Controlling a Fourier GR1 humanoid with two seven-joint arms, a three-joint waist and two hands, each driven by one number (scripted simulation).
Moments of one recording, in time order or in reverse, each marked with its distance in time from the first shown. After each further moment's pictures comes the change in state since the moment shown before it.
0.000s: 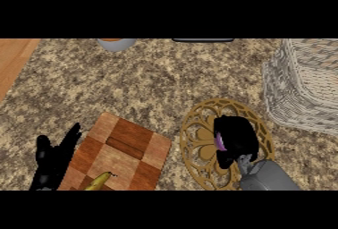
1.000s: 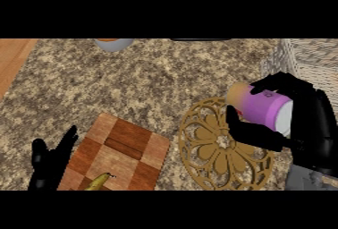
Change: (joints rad) left arm 0.034 -0.012 0.019 -0.039 -0.018 0.002 0.012; right arm -0.059 0.157 -0.349 -0.548 -0.082 -0.288 0.168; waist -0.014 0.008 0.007
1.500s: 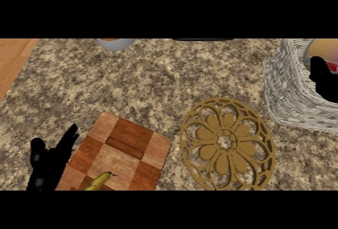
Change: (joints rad) left arm -0.012 0.002 0.015 0.018 0.007 -0.036 -0.016; right arm -0.277 -0.193 -0.372 -0.020 -0.166 0.180 0.149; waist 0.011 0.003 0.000
